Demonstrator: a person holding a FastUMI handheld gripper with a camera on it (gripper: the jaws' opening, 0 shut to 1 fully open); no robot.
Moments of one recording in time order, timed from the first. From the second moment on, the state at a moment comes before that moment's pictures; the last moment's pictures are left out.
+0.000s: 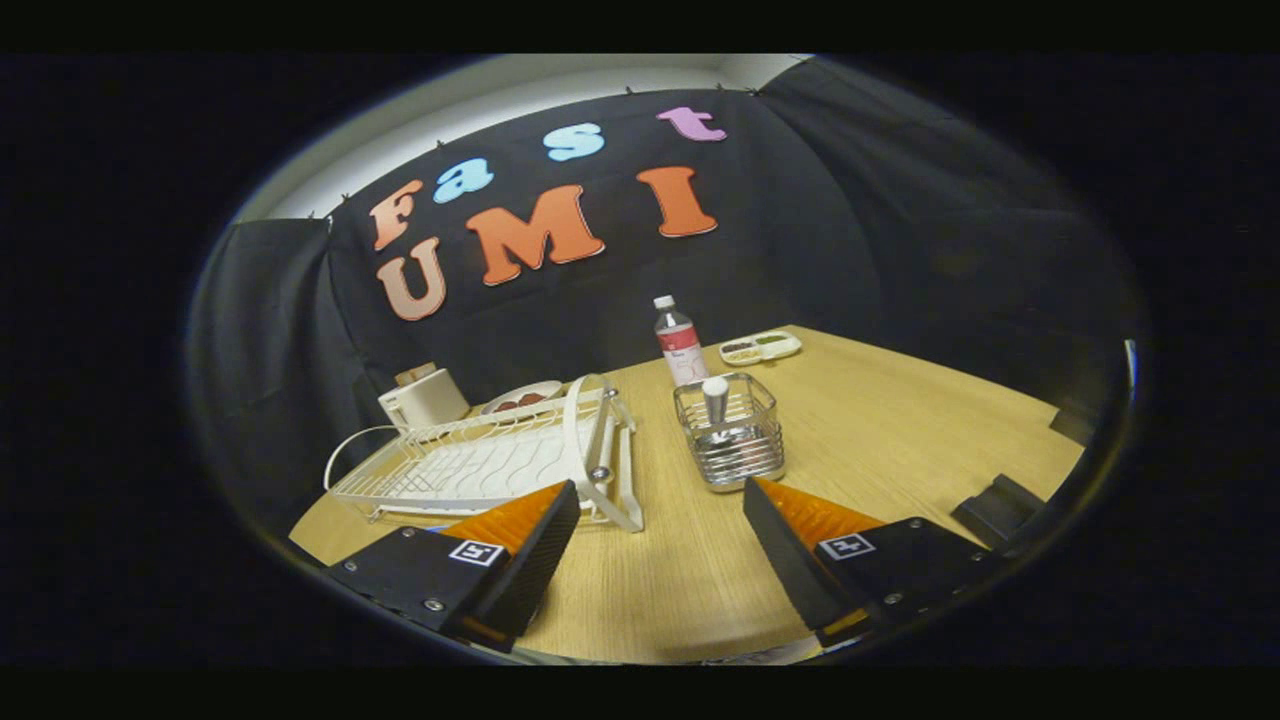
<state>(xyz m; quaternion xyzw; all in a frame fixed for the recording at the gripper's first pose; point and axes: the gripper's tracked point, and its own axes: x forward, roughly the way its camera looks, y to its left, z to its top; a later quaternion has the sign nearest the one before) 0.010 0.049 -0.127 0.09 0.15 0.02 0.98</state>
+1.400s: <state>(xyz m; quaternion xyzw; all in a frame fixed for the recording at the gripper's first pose) 0.048 0.029 -0.054 -0.04 0.05 -0.04 1.00</state>
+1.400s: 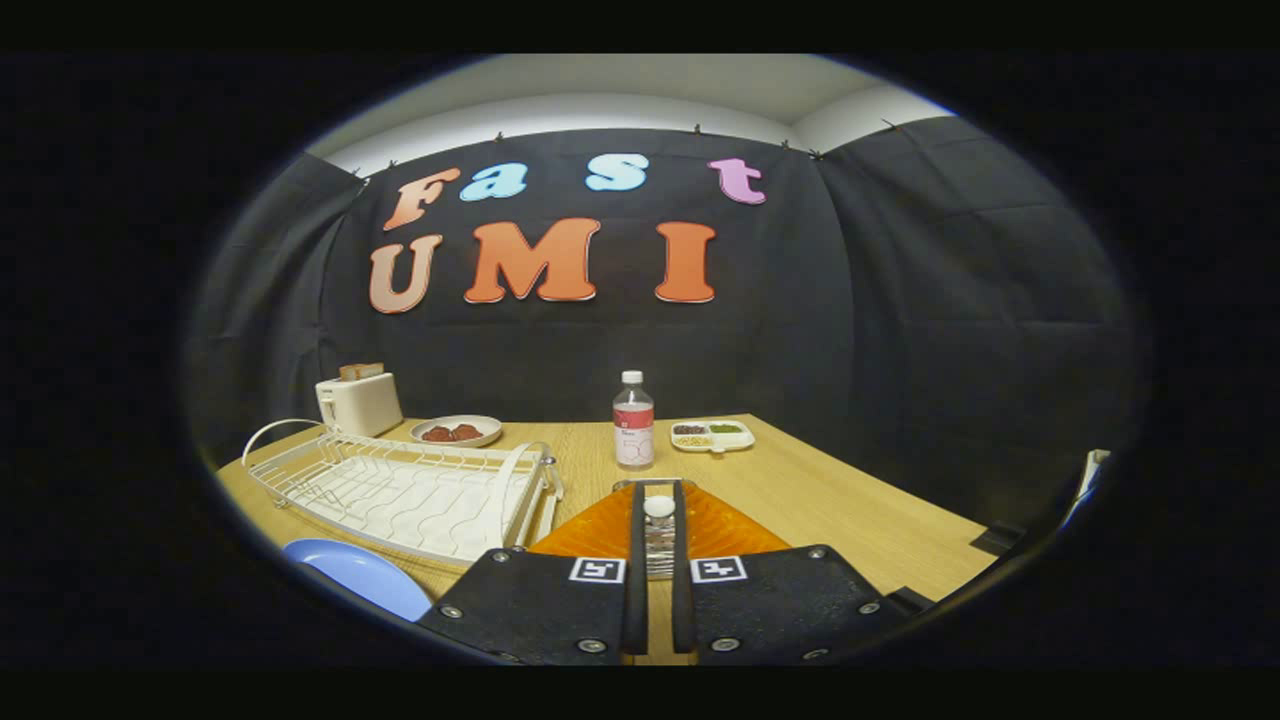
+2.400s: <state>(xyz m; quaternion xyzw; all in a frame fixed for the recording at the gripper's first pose) -0.096 0.174 0.010 -0.01 0.01 0.13 0.99</state>
